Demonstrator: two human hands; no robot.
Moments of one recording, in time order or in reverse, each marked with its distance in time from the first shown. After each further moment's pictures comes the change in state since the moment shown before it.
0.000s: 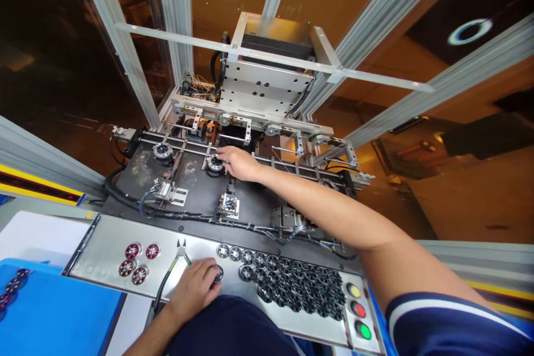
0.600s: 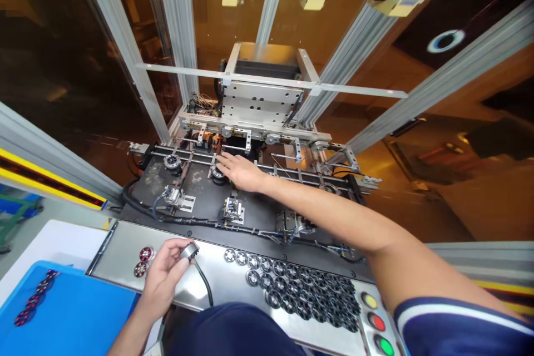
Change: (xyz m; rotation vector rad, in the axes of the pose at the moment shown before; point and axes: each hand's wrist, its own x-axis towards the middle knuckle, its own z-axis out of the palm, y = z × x) left_hand 0.024 0.011 -0.120 -0.931 0.311 -0.666; right_hand -0.031 -0.035 -0.028 -0.168 0.095 -0.185
